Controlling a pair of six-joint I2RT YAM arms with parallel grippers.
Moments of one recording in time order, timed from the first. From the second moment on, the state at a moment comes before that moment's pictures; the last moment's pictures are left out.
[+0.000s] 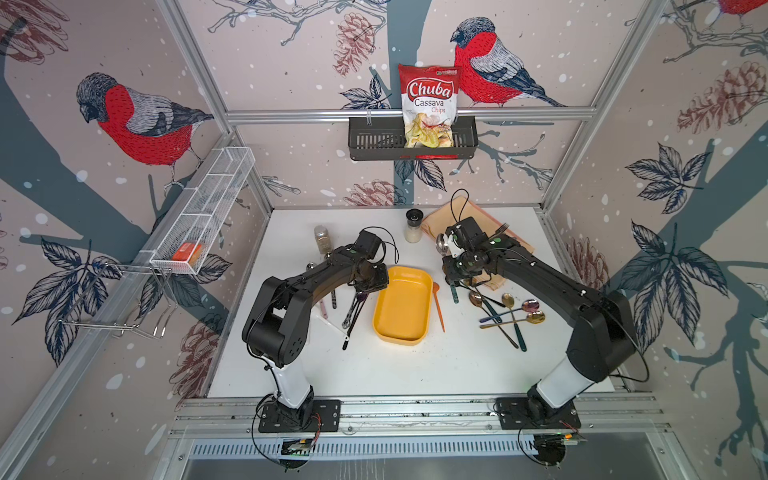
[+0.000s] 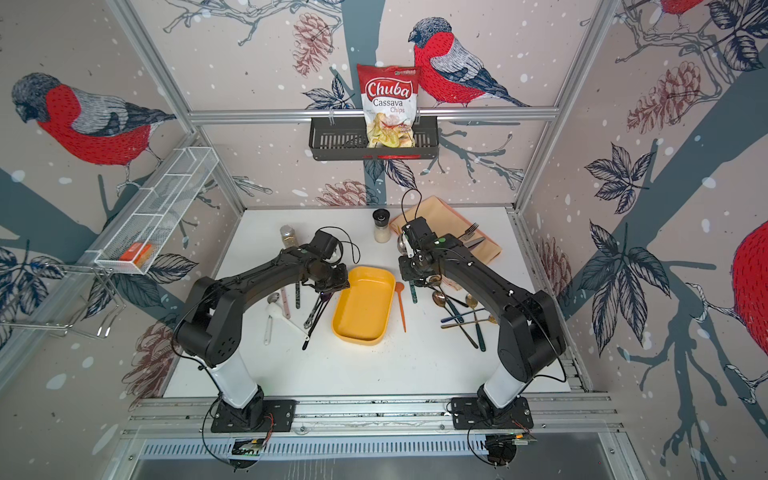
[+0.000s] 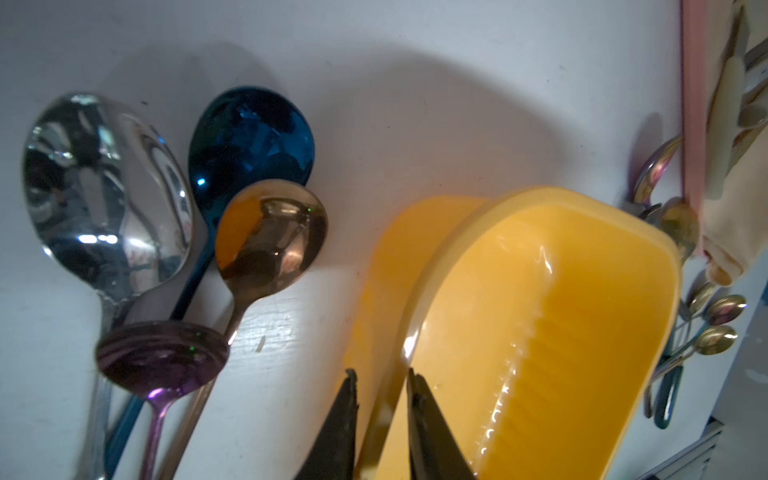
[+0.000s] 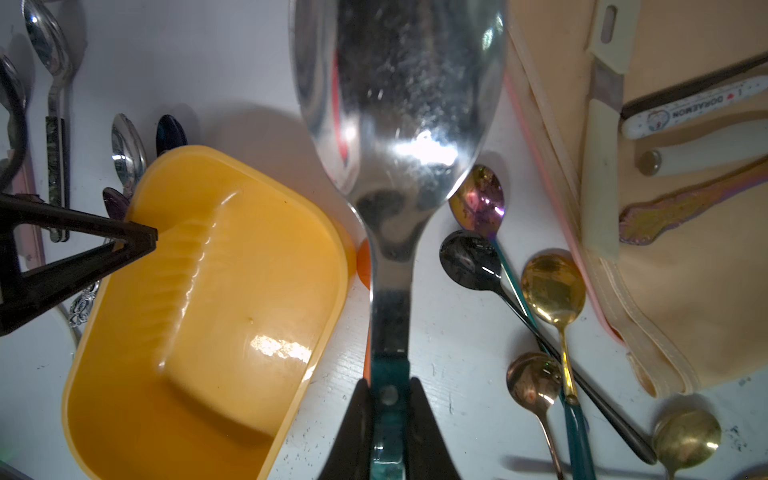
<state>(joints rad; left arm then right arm) -0.45 1.76 1.20 -0.61 0.26 -0.66 0.59 1.64 1.37 -0.82 -0.05 0.27</state>
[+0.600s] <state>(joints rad) -0.50 1.77 1.20 -0.51 0.21 -0.83 0.70 1.71 1.40 -0.81 -0.13 0.34</state>
